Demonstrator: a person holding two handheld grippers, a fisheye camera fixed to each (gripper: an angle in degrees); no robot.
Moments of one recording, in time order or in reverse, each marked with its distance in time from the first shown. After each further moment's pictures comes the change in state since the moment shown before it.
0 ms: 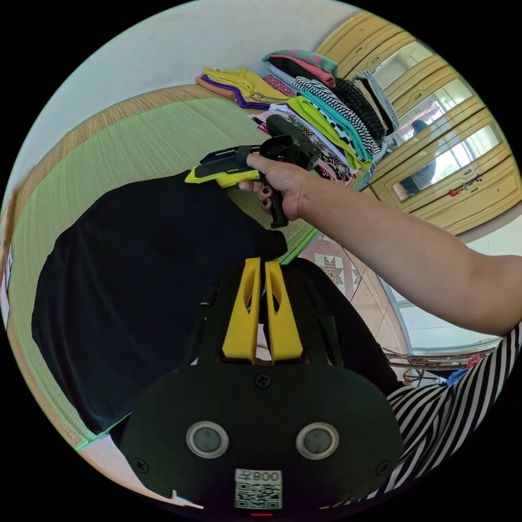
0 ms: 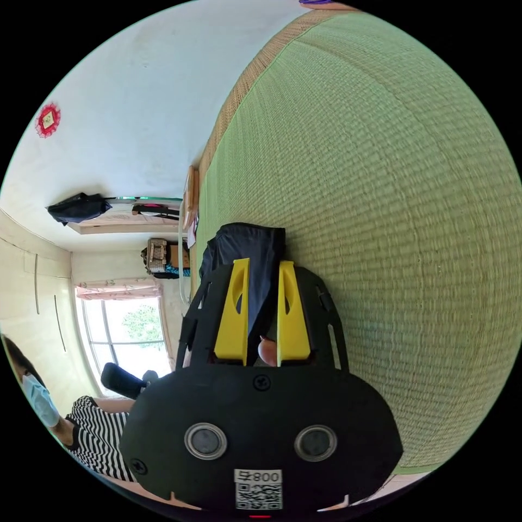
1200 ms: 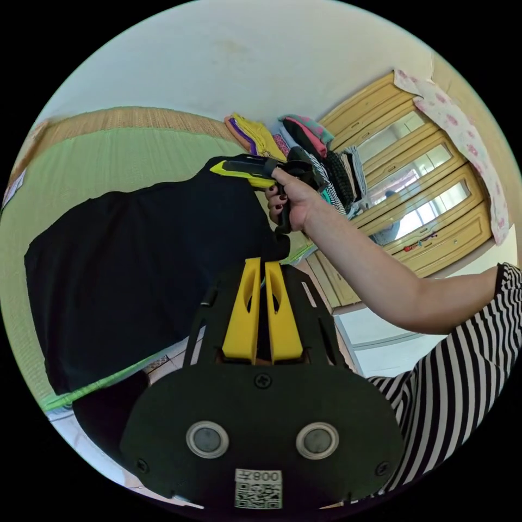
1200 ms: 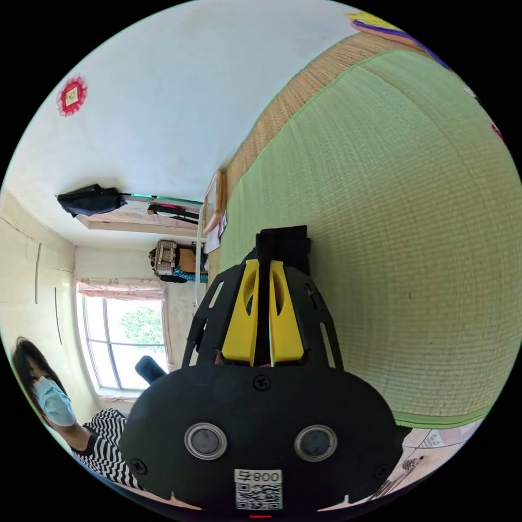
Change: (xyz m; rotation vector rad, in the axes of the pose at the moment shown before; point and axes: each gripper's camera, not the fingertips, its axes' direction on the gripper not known) left arm -0.119 0.155 0.296 0.302 0.243 -0.187; right arm -0.271 0.008 -0.093 0.062 0.004 -0.075
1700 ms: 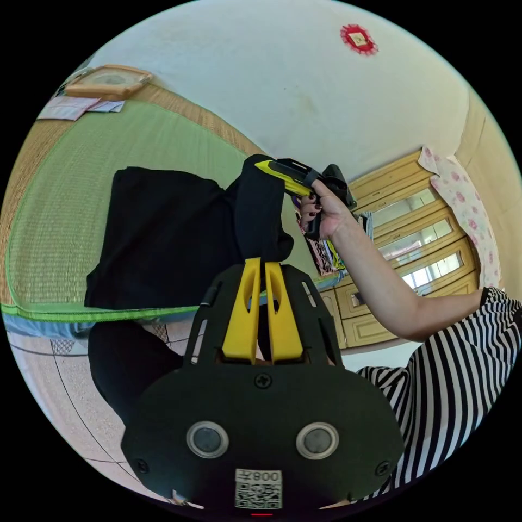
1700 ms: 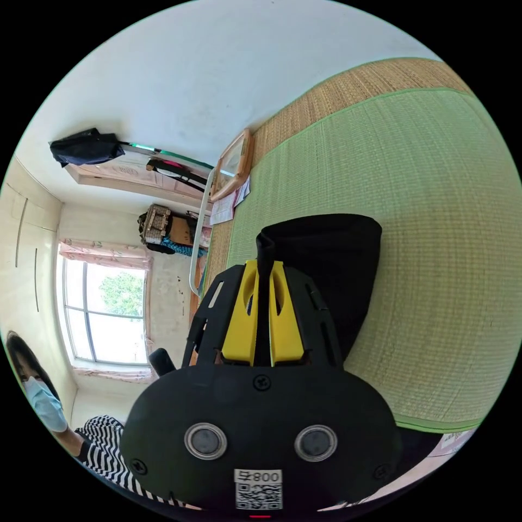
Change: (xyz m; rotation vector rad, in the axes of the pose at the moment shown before) left arm -0.186 0.203 0.061 0.223 0.030 -0.284; right arm -0.203 -0.015 0.083 -0.107 0.097 -0.133
